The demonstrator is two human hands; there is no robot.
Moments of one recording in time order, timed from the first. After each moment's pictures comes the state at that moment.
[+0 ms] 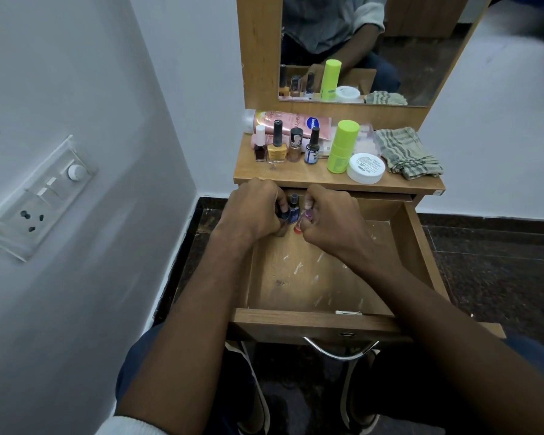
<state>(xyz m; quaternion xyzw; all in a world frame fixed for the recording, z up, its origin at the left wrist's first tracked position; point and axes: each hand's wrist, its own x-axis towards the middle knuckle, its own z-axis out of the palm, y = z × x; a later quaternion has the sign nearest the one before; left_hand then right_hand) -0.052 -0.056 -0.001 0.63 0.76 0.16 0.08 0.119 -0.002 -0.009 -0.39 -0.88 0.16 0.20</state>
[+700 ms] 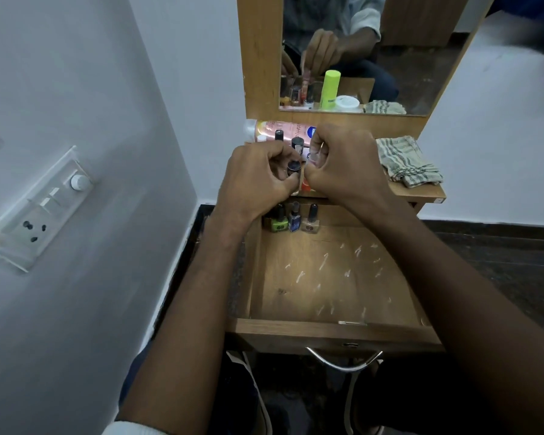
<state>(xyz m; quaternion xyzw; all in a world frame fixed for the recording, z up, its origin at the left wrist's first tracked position) -0.057 -0.052 0.048 0.63 0.64 0.45 0.00 0.096 0.025 0.077 -0.37 -0.87 0.06 0.33</state>
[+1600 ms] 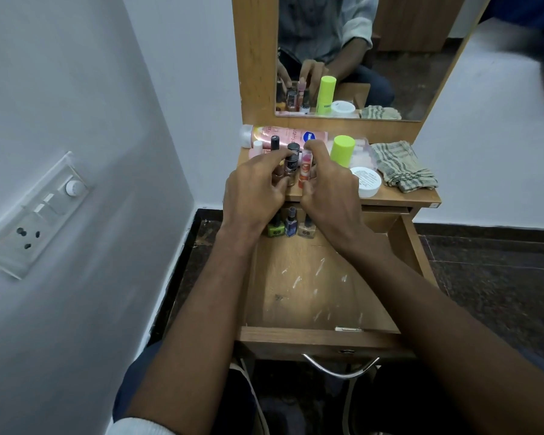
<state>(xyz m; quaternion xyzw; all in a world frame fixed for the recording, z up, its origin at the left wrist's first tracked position) -0.049 -0.038 0.021 0.58 0.68 0.43 -0.12 0.087 0.015 0.030 -0.39 -0.83 0.07 0.39</state>
